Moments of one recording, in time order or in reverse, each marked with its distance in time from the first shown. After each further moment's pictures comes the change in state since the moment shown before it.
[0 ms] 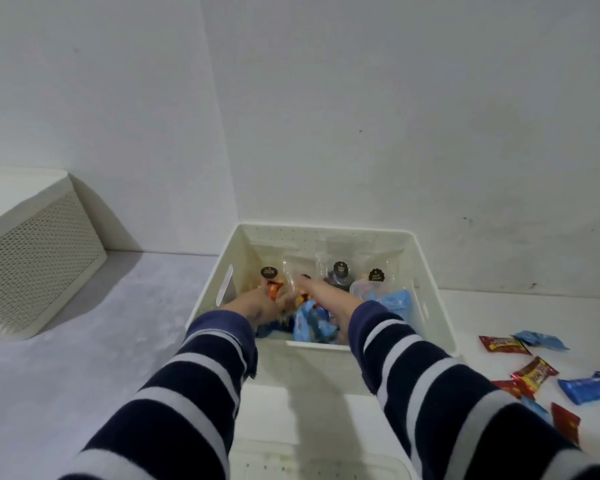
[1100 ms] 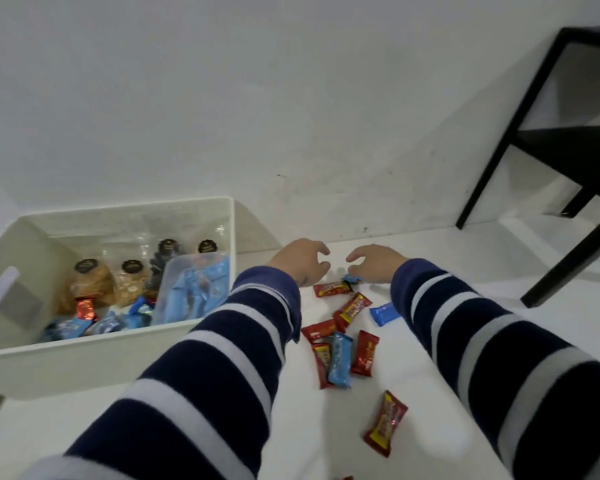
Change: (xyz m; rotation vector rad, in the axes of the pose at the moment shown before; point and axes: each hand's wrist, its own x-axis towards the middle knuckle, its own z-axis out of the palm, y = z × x) left_hand -0.011 0.308 0.202 0.310 -0.011 0.589; right_hand -0.087 0.204 -0.313 -0.687 0.432 0.079
